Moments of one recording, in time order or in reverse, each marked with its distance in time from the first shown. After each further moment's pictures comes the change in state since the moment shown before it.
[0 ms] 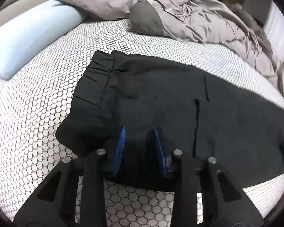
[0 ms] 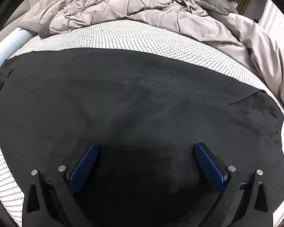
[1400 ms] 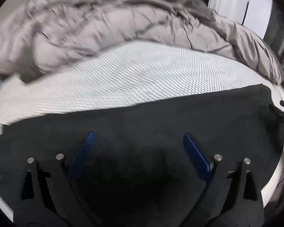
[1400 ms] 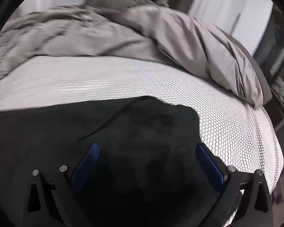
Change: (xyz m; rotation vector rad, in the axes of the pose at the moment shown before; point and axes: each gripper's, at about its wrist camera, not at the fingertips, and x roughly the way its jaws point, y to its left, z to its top) left arm 0.018 -0.264 0.032 0.364 -0.060 -0.183; right arm -0.027 -0.152 0.002 0.278 -0.104 -0.288
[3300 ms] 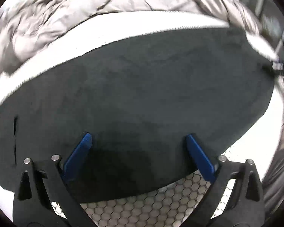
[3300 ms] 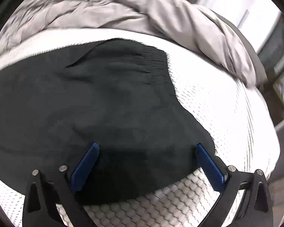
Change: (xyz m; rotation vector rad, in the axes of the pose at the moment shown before) left arm -0.017 -0.051 -0.093 0.165 0.143 -0.134; right arm -0.023 -0.063 -0.059 -0.060 0.110 0.005
